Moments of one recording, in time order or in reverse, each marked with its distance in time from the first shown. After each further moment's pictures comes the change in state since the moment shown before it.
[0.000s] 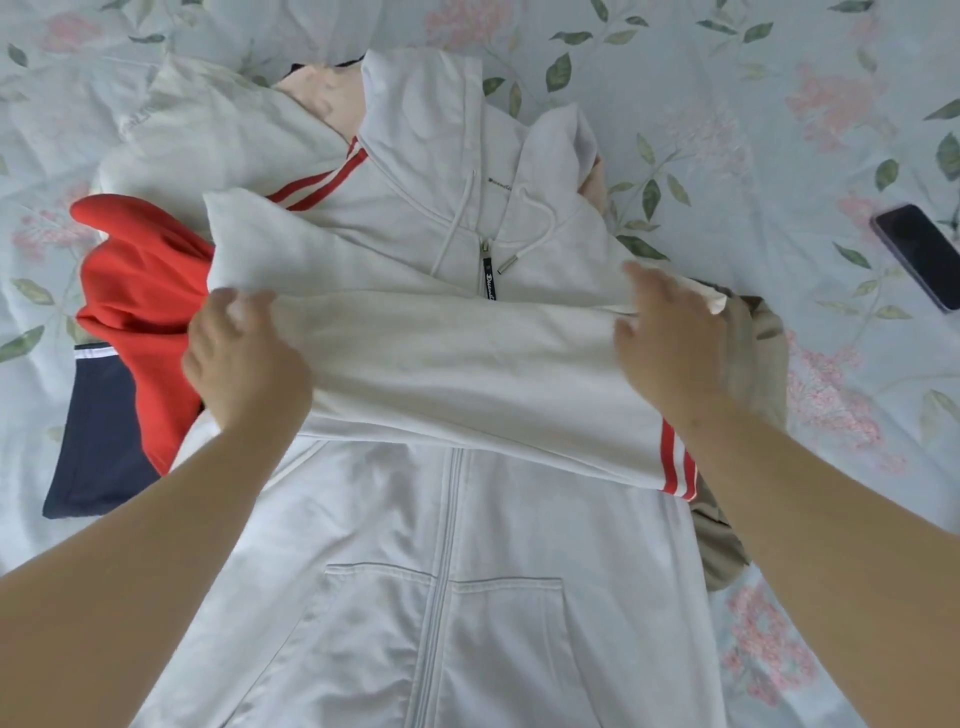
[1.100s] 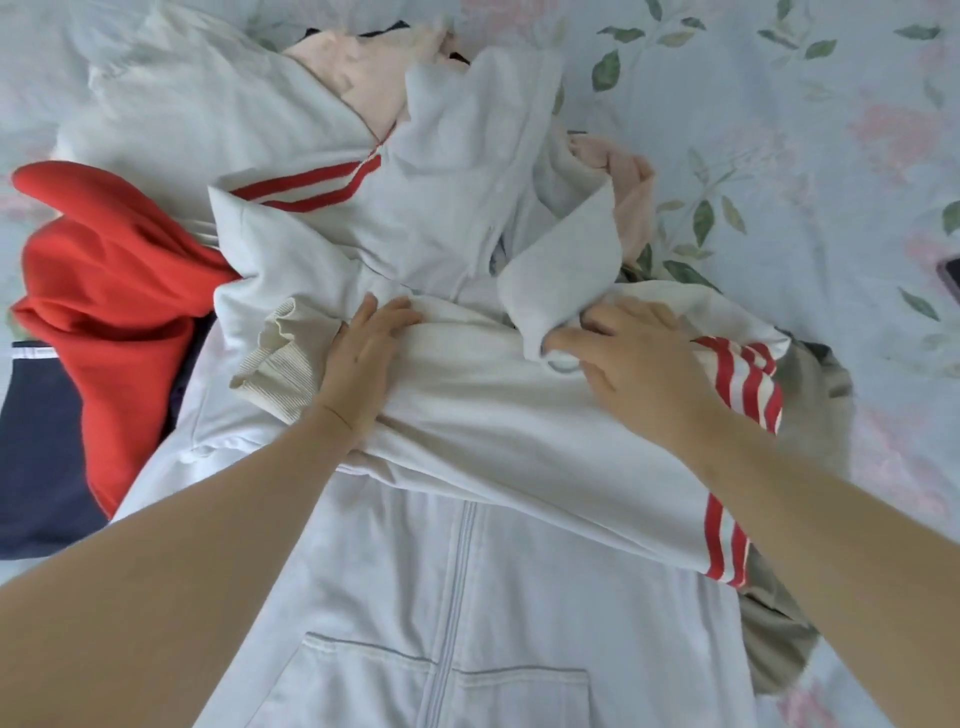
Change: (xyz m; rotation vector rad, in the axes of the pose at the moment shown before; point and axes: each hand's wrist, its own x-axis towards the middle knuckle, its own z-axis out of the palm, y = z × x) left_hand 0.025 0.021 0.087 -0.720 -0.503 -0.027; right_hand 0.035 -0.039 0.019 0.006 0.069 -0.688
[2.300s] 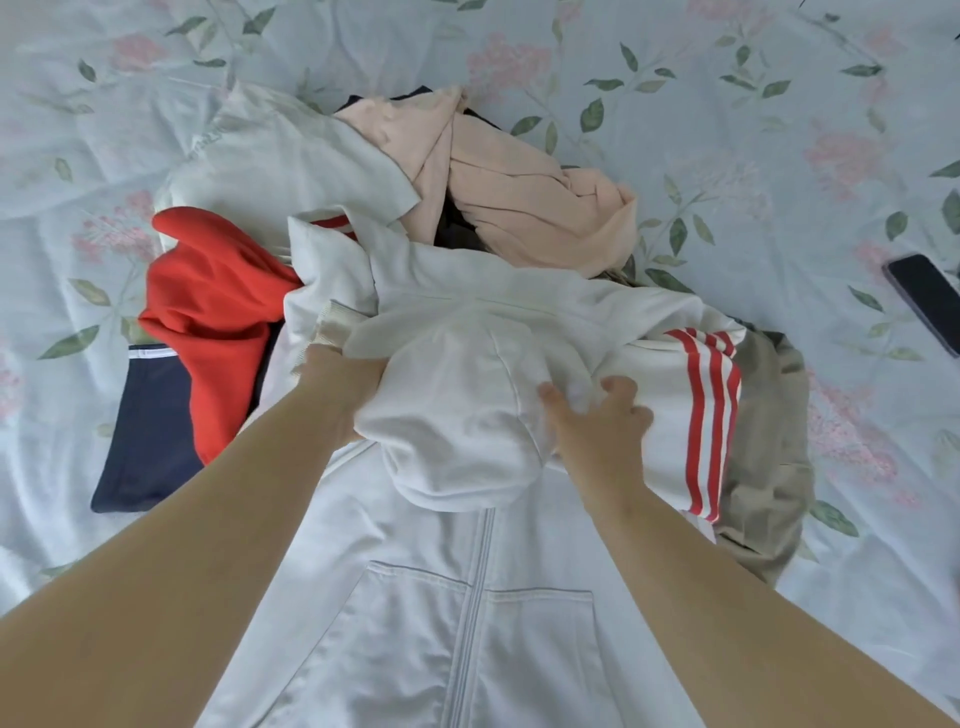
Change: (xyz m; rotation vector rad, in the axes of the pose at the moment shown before) left_hand -0.062 0.061 -0.061 -0.173 0.137 -0.632; right_hand -0.035 -0.111 -0.007 0.827 0.043 1.368
